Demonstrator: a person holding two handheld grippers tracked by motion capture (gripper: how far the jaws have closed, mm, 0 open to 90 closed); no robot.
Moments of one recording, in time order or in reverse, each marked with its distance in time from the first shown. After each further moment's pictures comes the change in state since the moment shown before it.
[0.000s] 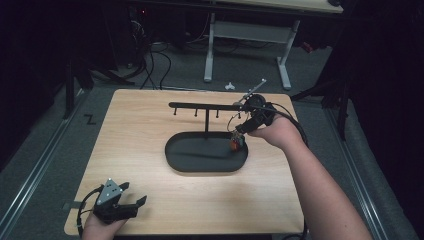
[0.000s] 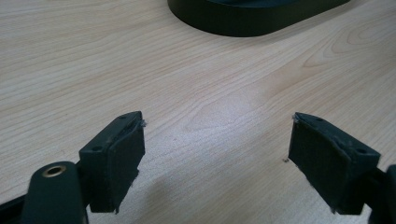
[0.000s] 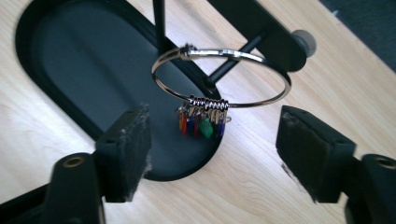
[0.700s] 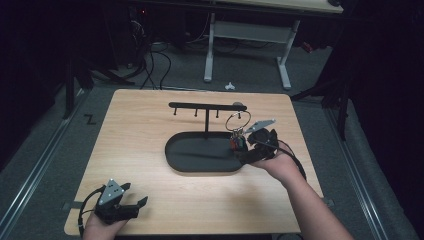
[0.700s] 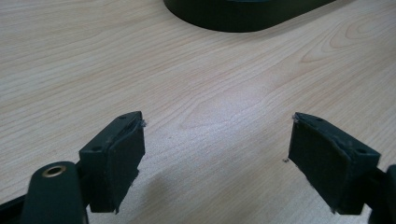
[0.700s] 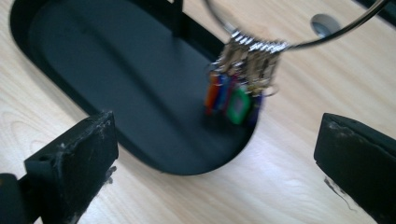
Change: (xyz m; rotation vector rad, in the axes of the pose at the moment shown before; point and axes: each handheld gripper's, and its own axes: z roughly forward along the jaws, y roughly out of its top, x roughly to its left) left arm -0.002 0.000 0.002 0.014 -0.006 0.010; right arm 0.034 -0.083 0.041 -0.192 0.020 0.061
